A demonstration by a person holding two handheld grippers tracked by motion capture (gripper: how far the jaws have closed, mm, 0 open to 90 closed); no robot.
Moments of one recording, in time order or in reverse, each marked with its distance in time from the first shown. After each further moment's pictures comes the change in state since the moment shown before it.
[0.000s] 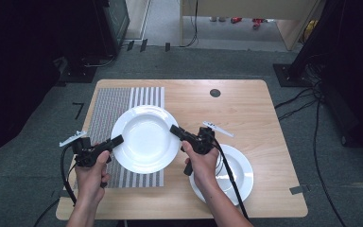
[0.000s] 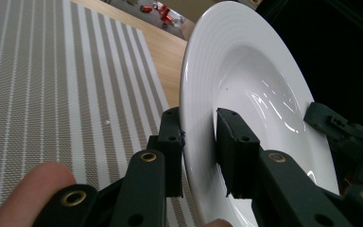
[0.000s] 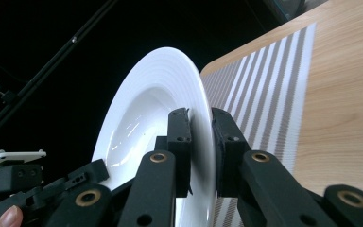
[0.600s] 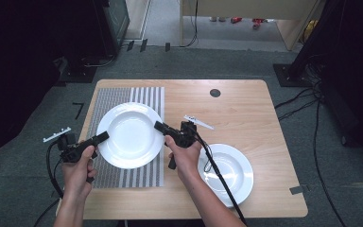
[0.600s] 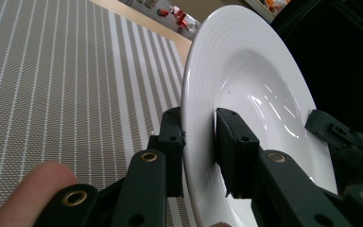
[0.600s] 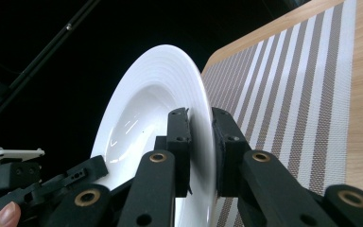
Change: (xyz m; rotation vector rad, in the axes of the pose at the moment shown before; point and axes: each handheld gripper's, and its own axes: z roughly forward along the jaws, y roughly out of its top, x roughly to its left) left arm 0.041 0.018 -0.011 -0.006 0.044 -0.052; right arm 0.011 -0.008 0.052 0.050 0.001 0.009
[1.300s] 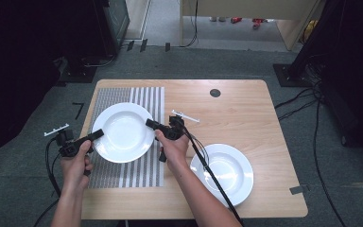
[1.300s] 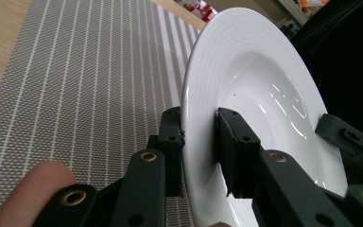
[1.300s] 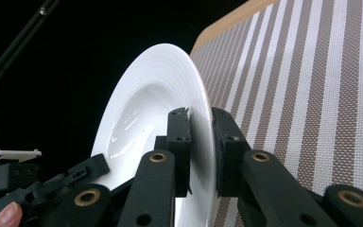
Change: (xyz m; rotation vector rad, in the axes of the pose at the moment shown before) left arm 0.048 0.008 0.023 0.024 0.090 -0.056; right arm -0.021 -0.004 0.058 0.078 -0.029 0.049
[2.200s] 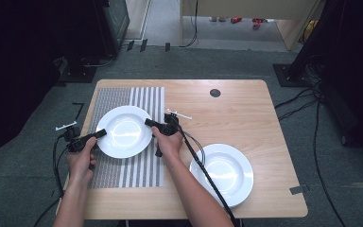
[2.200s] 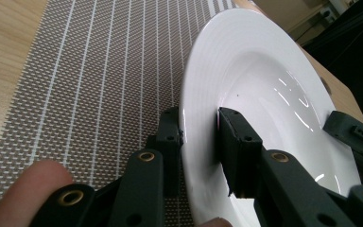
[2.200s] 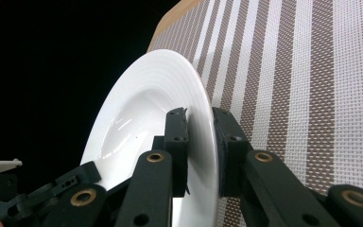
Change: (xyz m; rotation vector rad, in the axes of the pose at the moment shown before) left arm 0.033 0.000 0.042 0.064 0.078 -0.038; right arm -0.034 -0.002 0.047 0.039 -0.101 0.054
